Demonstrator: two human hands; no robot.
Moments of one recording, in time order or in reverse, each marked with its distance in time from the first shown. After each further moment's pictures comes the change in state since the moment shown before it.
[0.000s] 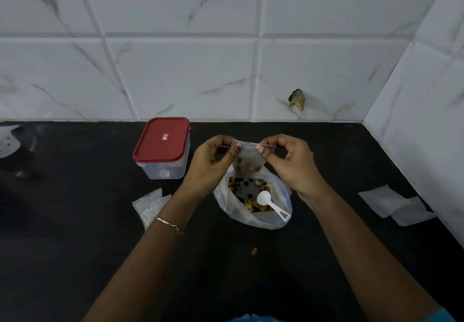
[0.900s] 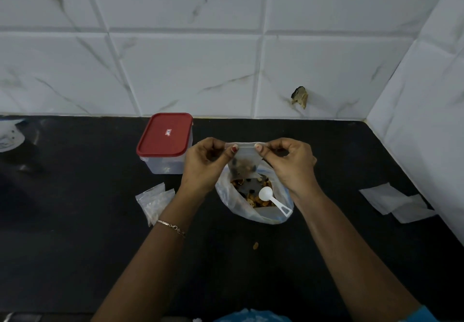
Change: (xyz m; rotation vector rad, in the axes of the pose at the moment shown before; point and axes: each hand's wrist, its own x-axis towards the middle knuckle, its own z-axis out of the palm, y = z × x) left_hand -0.012 -0.010 -0.005 -0.034 0.182 -0.035; right_hand -0.007 0.007 0.021 -0.002 0.194 0.118
